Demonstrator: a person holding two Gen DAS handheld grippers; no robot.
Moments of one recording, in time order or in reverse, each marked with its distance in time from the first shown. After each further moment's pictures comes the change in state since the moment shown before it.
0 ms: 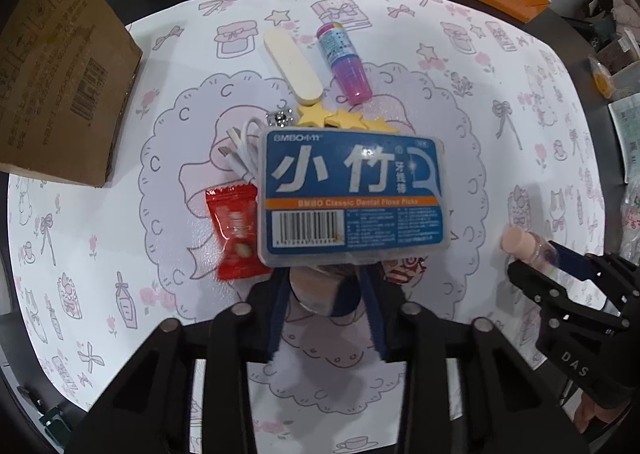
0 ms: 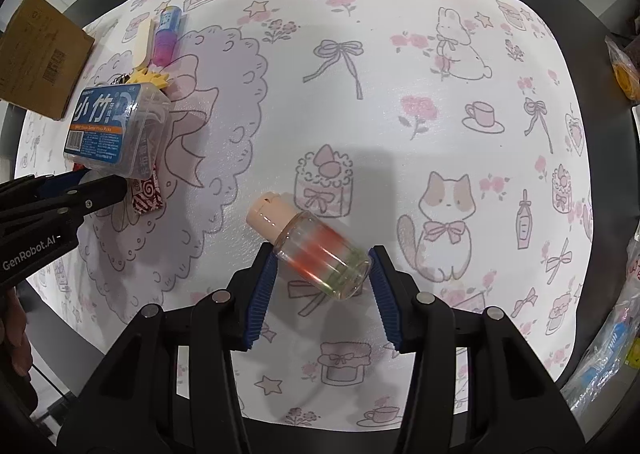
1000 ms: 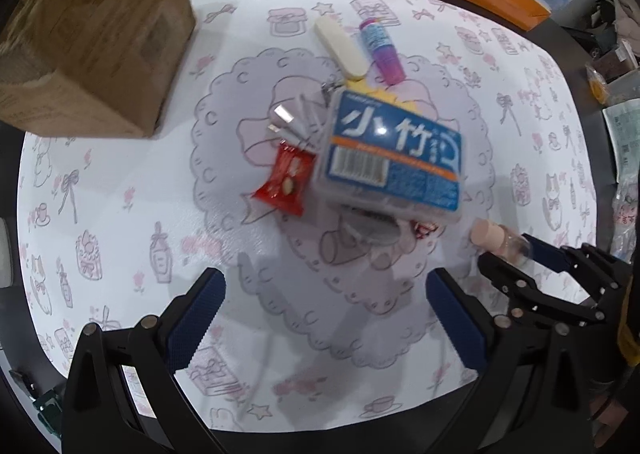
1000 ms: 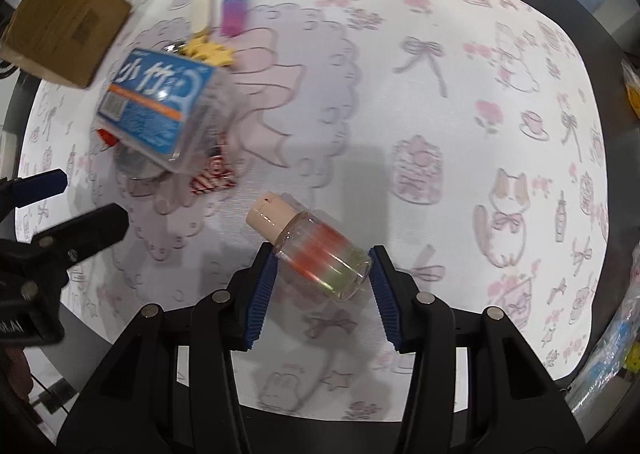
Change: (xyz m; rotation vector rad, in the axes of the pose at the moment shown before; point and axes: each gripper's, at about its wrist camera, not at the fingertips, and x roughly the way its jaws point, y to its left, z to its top) left arm -0.029 0.036 -0.028 -0.044 -0.005 -0.022; right arm 0.009 0.051 -0.003 -0.047 0.011 -0.007
